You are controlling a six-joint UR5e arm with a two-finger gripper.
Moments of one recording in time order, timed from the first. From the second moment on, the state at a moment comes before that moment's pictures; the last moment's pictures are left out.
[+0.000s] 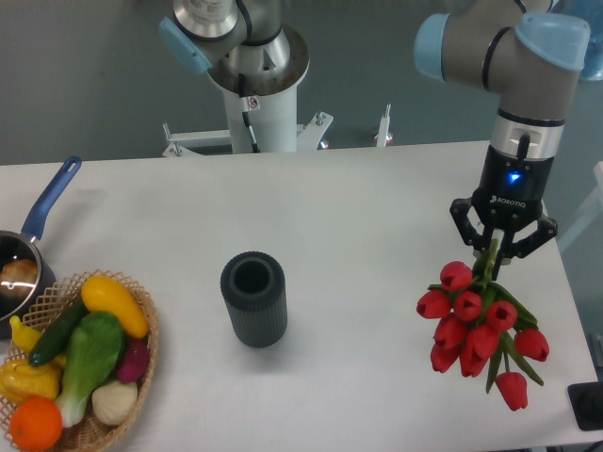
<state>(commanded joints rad) 2.83 -1.91 -1.51 -0.91 1.09 1.16</state>
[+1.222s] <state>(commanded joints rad) 2.80 -1.88 -1.54 -0.84 0.61 1.13</state>
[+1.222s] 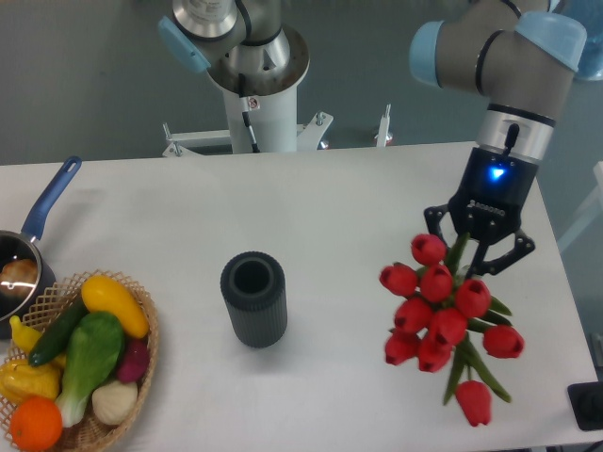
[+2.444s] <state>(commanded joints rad) 2.70 -1.74 -1.78 -0.83 0.26 1.14</state>
